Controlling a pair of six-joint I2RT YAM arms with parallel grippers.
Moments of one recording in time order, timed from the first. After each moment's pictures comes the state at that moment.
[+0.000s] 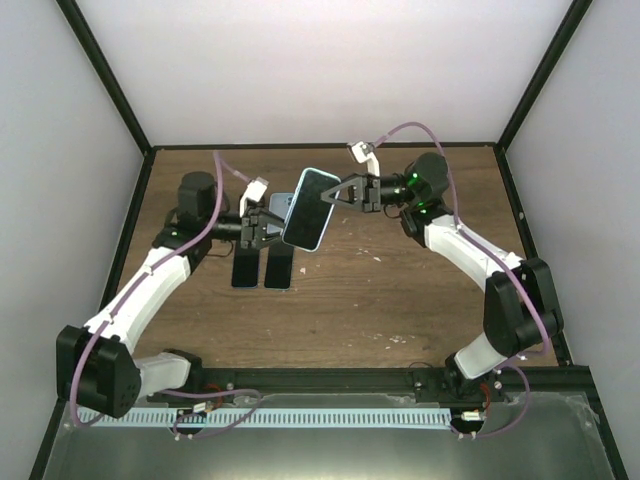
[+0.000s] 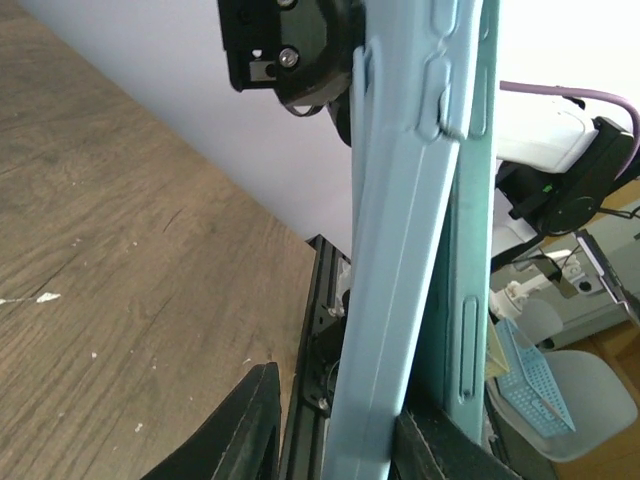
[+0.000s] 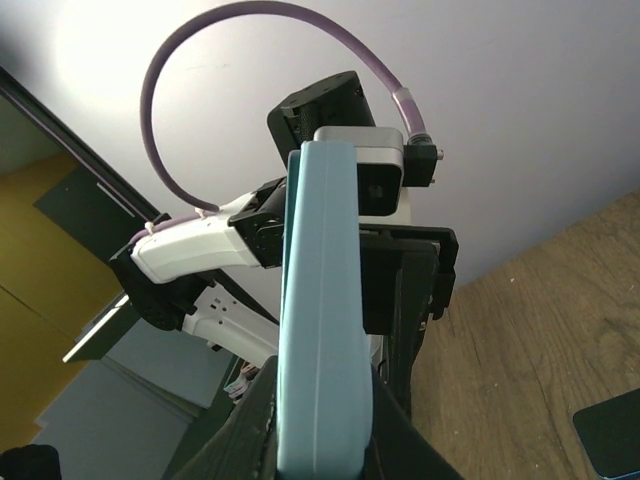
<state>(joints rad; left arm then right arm) -0.29 1.22 0.94 -0.07 1.26 -0.41 0.41 1.55 1.10 0.84 -1.32 1.07</state>
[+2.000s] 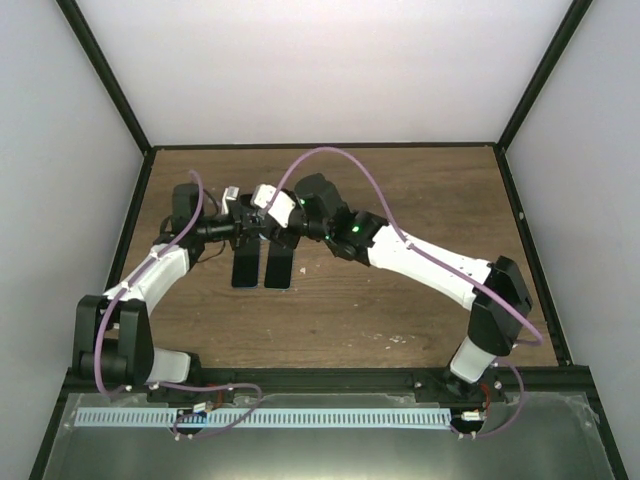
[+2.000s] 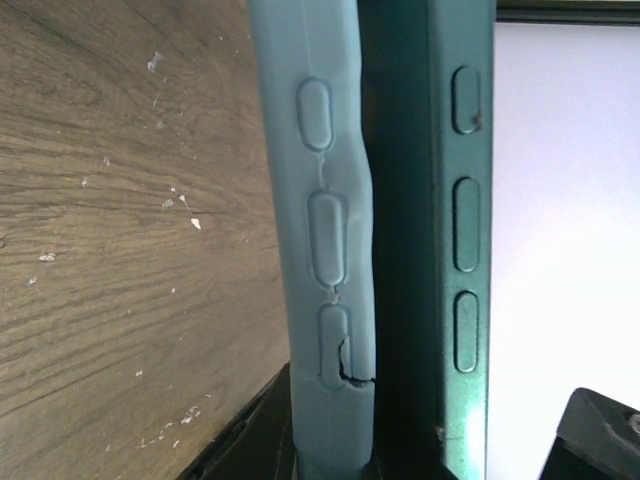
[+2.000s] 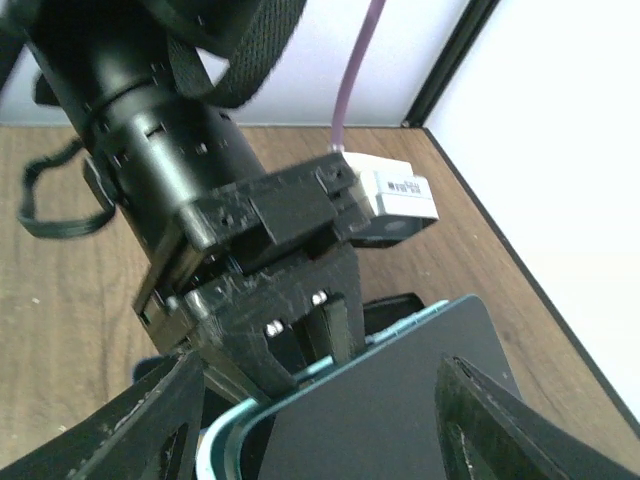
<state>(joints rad) -0.11 1.37 0.80 0.04 1.03 -1.15 0.93 1.65 1.45 -0.19 -0.14 -0.38</state>
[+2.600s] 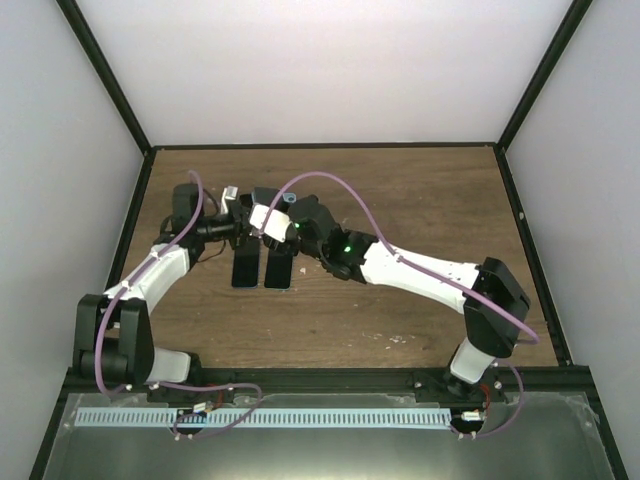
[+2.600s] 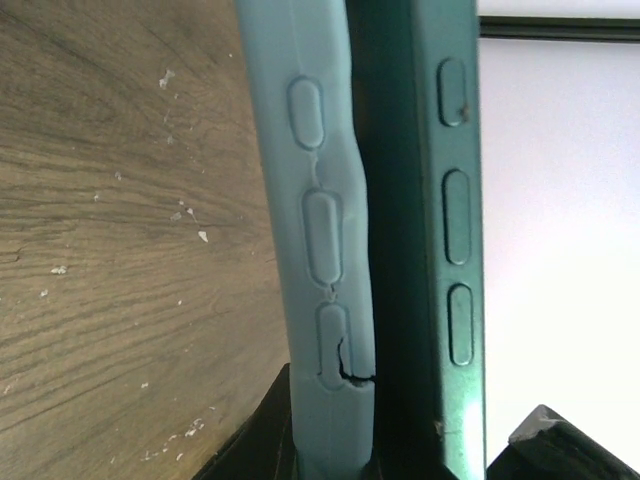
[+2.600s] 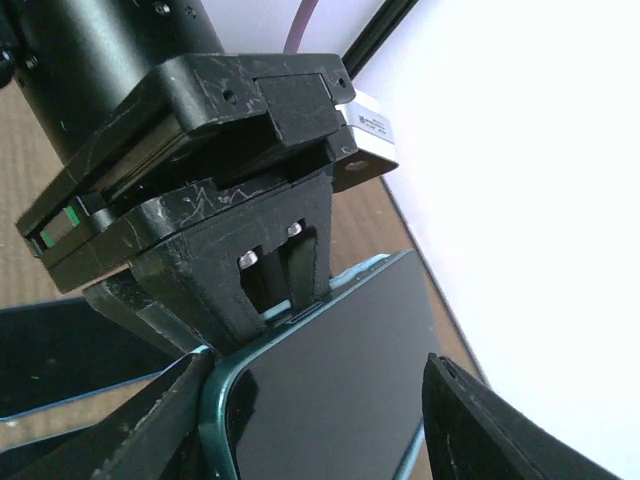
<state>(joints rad) -0.11 1.37 0.80 0.04 1.01 -1.16 0.99 1.65 1.30 -0.01 0.16 -0.59</state>
